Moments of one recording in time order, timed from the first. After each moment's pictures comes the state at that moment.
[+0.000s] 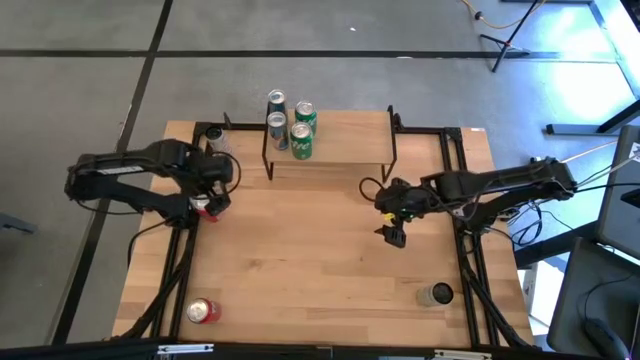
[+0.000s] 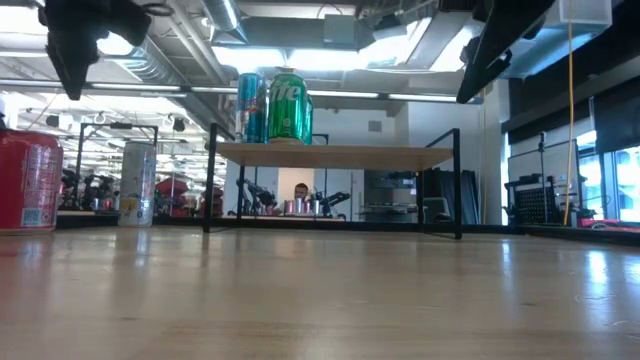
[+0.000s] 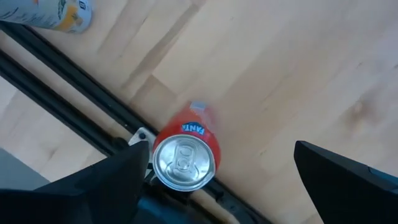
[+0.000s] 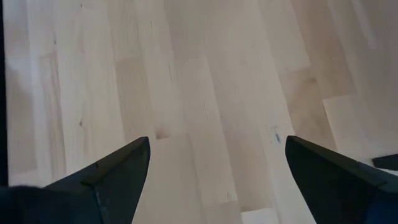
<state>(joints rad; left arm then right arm) 0.14 1.03 1.11 -1.57 -0.11 -0.59 0.15 1.28 1.12 -0.86 0.05 0.33</state>
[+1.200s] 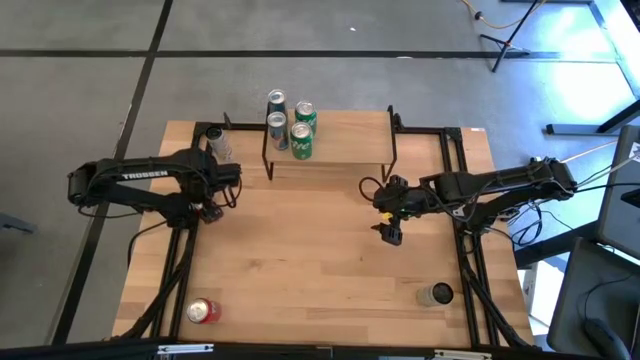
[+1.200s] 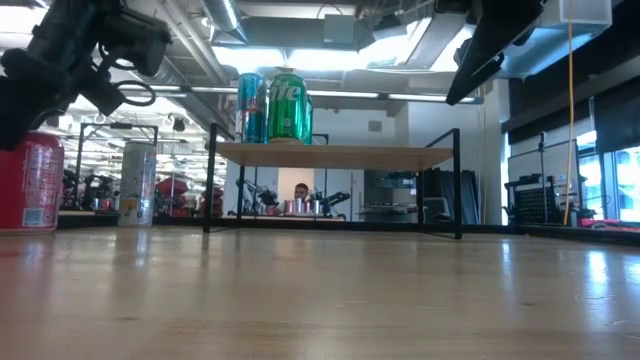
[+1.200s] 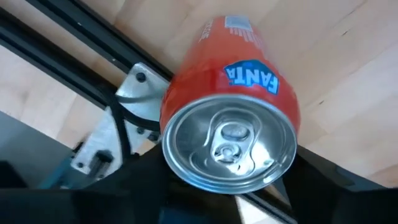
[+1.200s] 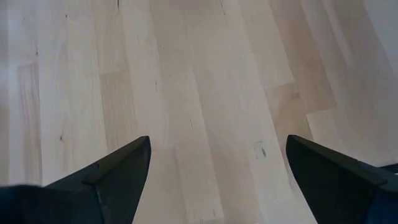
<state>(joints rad) 0.30 1.07 0.79 -1.54 0.01 -0.44 0.15 1.28 1.10 -0.81 0.12 0.30</state>
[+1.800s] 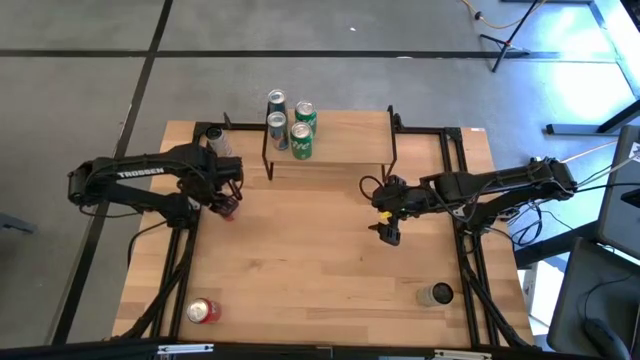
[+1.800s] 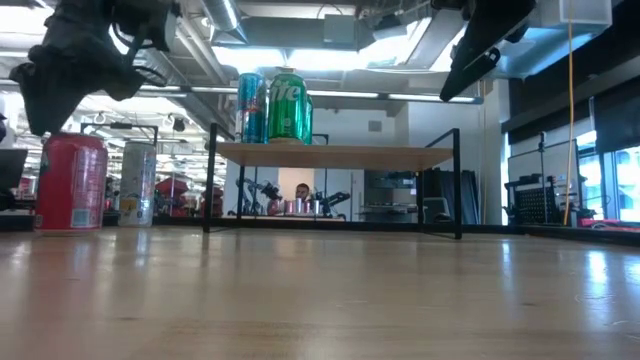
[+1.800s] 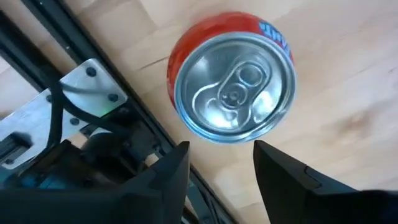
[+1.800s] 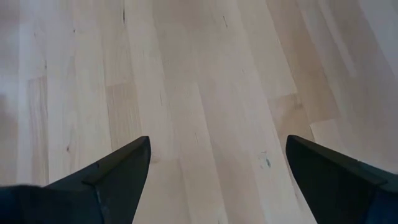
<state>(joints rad) 0.28 1.07 0.89 -1.47 0.12 -0.79 0.15 1.28 1.10 -0.77 0.12 0.31</state>
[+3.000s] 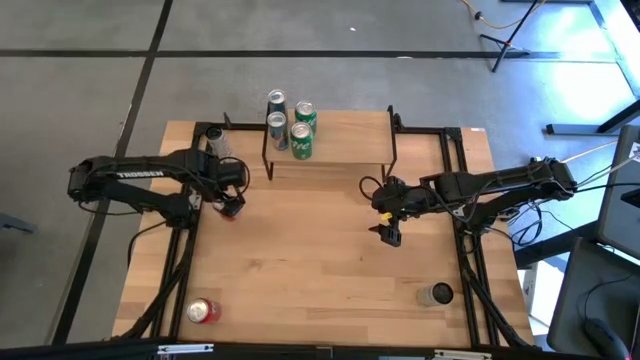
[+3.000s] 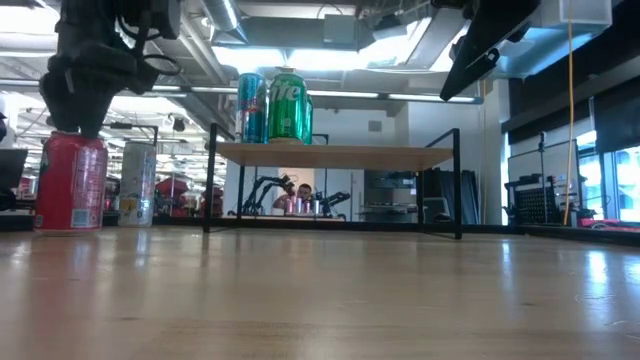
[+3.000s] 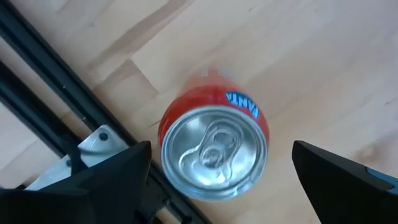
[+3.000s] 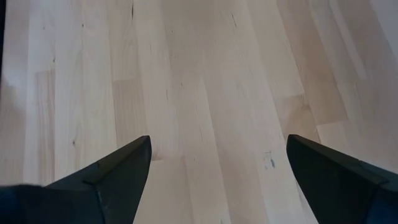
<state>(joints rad) 0.20 1.07 0.88 -1.35 -0.05 -0.76 0.15 1.28 1.10 -0.77 0.09 0.28</state>
